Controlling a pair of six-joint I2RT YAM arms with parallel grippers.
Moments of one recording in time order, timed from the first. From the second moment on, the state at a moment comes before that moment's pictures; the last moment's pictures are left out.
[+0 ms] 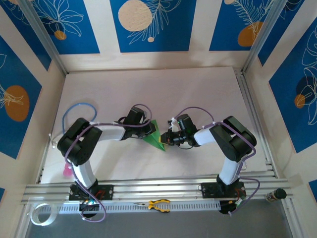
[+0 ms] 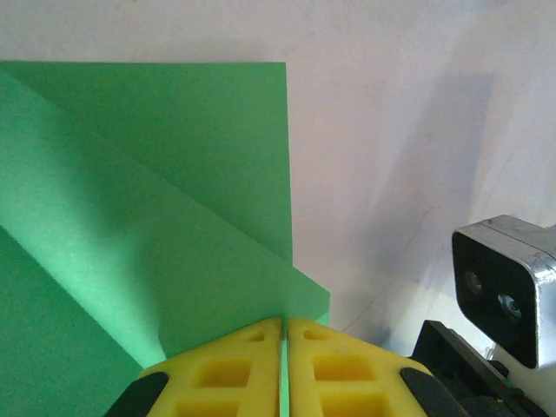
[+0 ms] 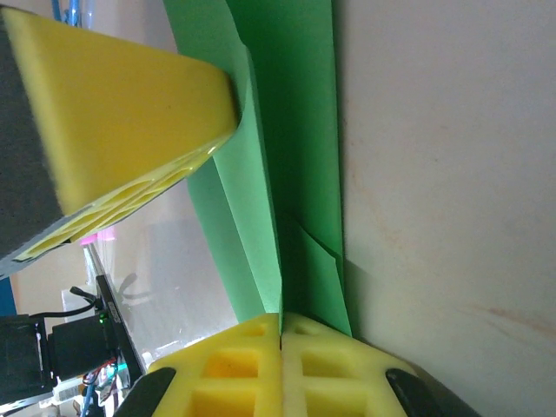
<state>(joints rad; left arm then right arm) -0.62 1.78 0.84 0.14 0.36 -0.99 0.57 1.78 0.61 0.36 -0.68 0.79</state>
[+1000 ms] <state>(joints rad) -0.62 1.86 0.89 0.12 0.37 -1.00 0.57 1.78 0.65 0.29 -0.68 0.78</state>
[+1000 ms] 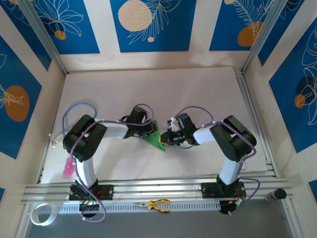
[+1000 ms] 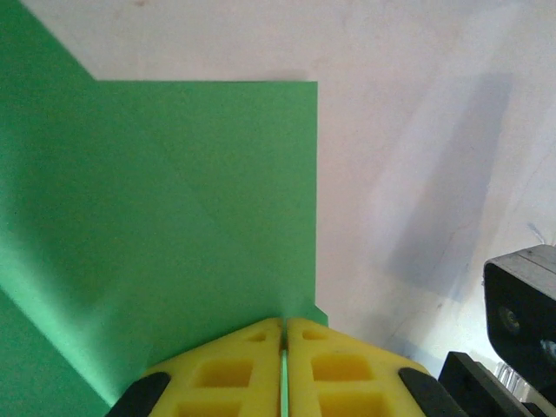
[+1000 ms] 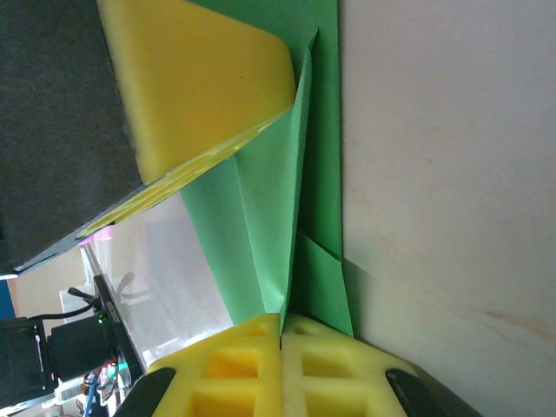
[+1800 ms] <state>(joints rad) -0.62 1.86 0.90 0.09 0.38 -0.99 0.59 1.71 0.66 0.08 -0.68 0.70</state>
